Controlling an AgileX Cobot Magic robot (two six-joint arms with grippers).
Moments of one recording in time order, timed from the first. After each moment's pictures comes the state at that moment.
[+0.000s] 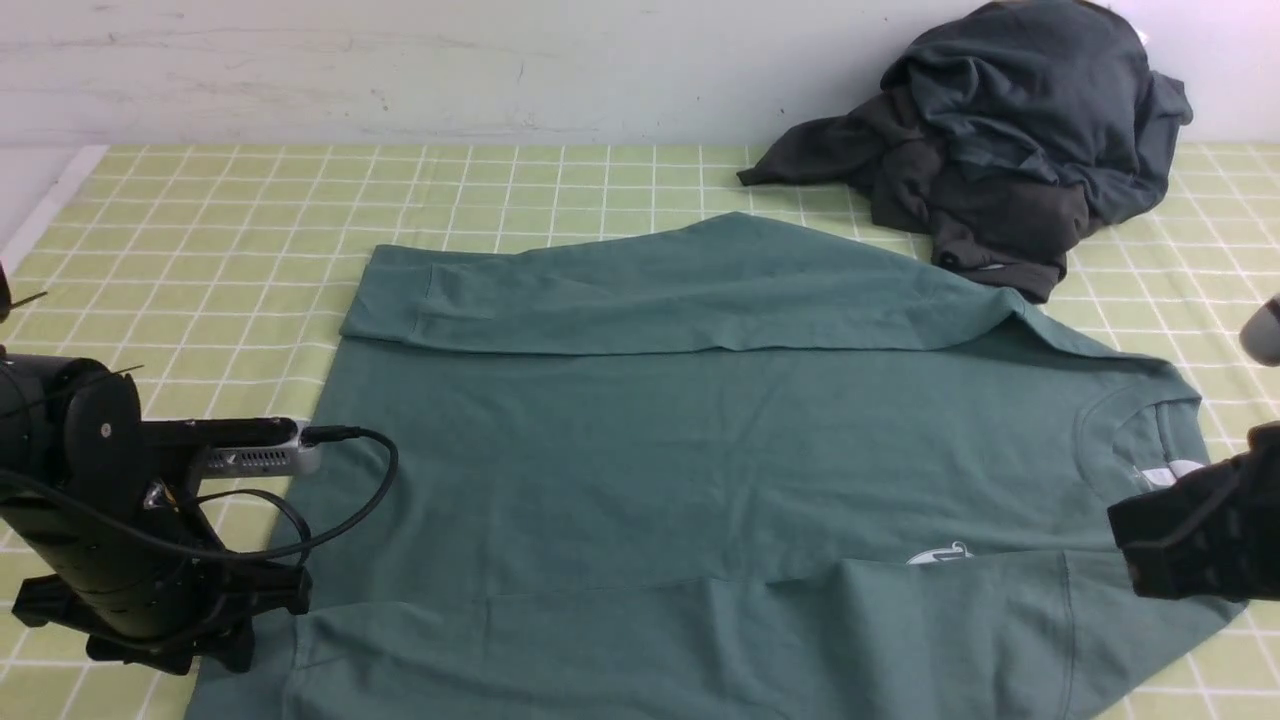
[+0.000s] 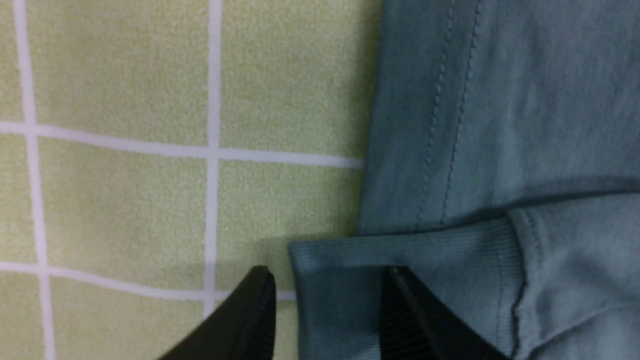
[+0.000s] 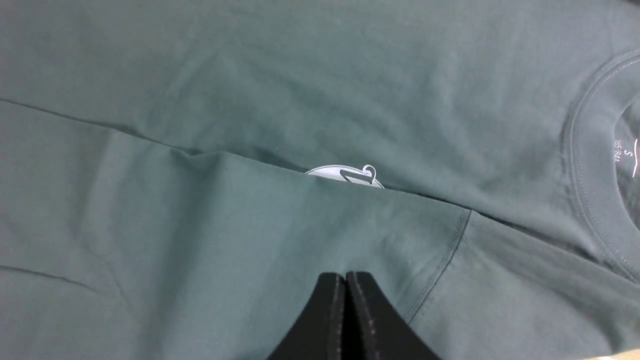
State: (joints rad) right arm 0.17 1.05 -0.70 0.32 0.74 -0.28; left arm -0.05 1.63 -0.79 0.00 0.68 -0.14
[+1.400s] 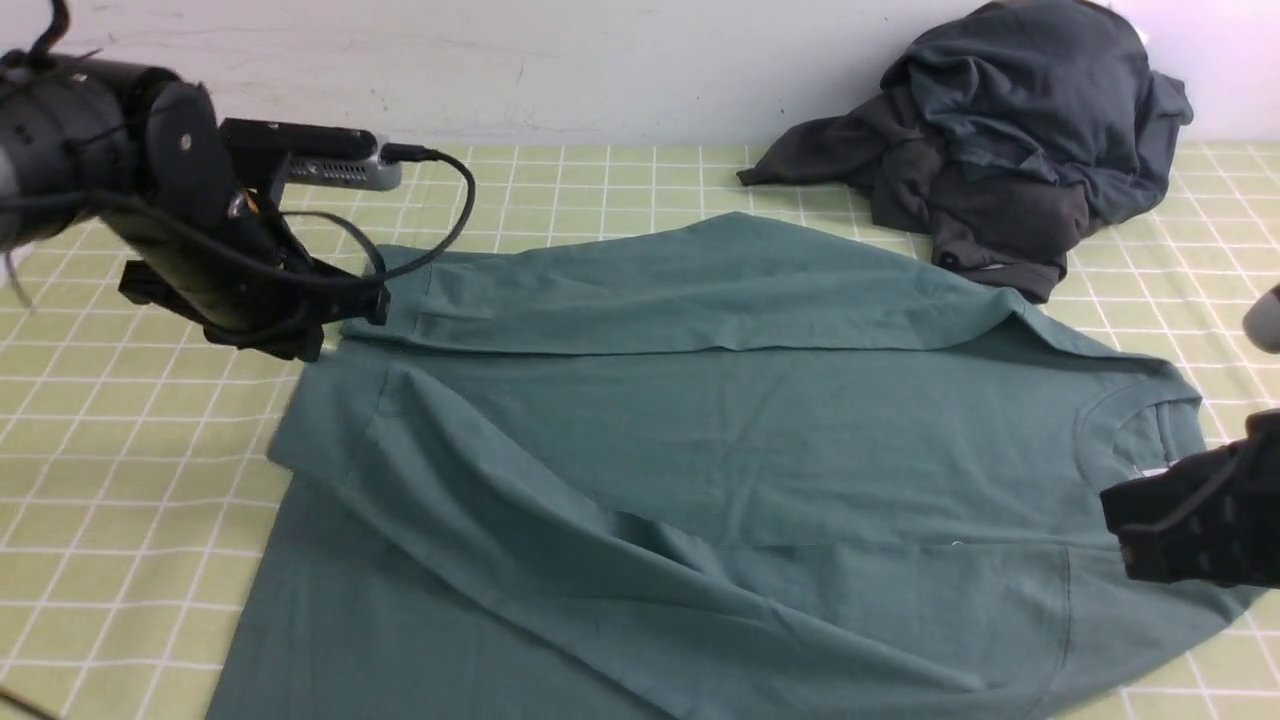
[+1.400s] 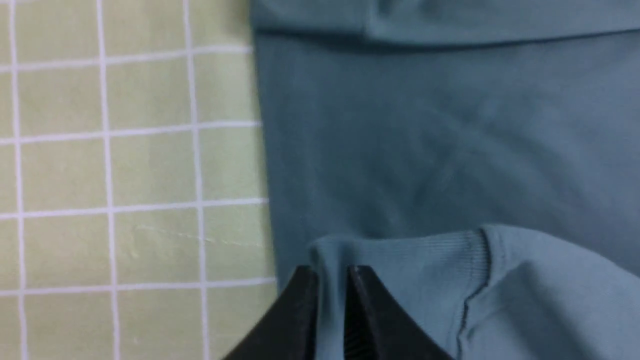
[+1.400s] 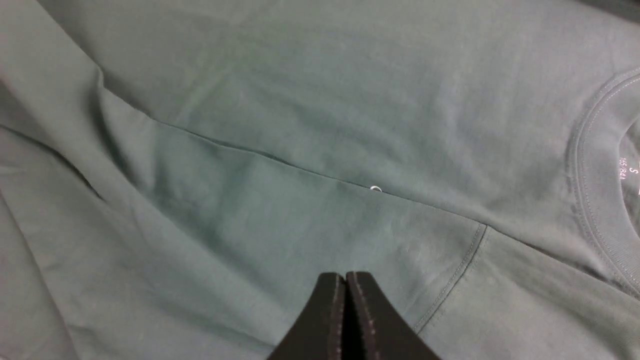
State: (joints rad) right arm 0.17 1.05 -0.70 0.35 0.71 -0.28; left arm -0.11 1.82 -1.42 0.05 0.81 -0.08
